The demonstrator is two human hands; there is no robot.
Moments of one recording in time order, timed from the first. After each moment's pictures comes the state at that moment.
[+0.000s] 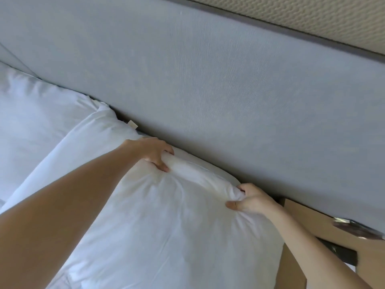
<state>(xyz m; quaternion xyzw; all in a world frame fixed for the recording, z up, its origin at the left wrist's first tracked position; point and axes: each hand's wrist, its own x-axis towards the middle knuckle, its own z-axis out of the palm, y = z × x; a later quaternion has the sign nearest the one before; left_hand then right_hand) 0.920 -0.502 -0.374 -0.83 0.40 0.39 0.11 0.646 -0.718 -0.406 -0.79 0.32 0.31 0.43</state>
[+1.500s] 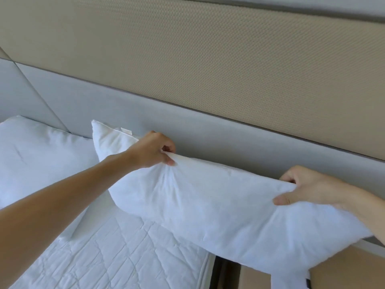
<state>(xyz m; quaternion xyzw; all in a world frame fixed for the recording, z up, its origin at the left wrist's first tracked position) 0.806 -0.496 -0.111 -0.87 0.44 0.14 -0.18 0.534 -0.774 -0.087 -0.85 0.26 0.22 0.40</state>
